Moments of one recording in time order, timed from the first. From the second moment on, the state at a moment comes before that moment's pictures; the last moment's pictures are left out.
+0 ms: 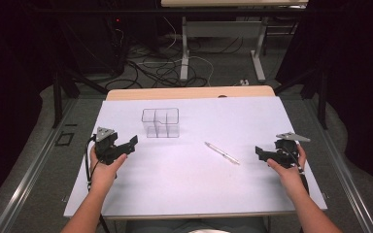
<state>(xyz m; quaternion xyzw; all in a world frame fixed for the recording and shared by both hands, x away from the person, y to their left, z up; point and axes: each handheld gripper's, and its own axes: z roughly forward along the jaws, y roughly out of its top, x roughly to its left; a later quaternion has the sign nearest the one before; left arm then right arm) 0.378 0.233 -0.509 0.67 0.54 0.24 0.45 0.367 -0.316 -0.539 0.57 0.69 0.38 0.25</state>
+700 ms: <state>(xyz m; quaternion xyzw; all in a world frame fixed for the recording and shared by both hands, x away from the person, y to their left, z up) 0.423 0.219 -0.448 0.67 0.54 0.26 0.44 0.365 -0.316 -0.541 0.58 0.68 0.38 0.24</state>
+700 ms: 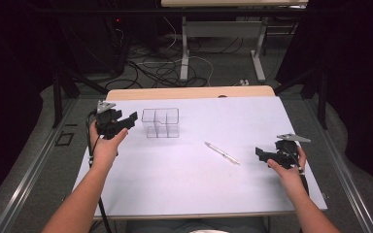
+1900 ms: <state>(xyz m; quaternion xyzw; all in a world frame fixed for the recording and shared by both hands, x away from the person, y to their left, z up) 0.488 0.188 -0.454 0.71 0.60 0.18 0.32 0.367 -0.315 -0.547 0.58 0.69 0.37 0.22</state>
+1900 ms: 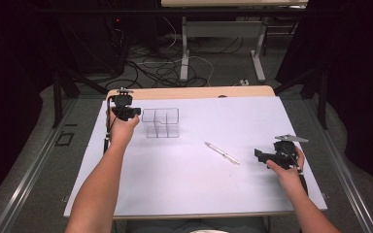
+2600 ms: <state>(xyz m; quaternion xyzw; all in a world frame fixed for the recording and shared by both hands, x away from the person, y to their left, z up) 0.491 0.184 -0.472 0.72 0.60 0.17 0.30 0.368 -0.314 -0.546 0.58 0.69 0.37 0.22</state>
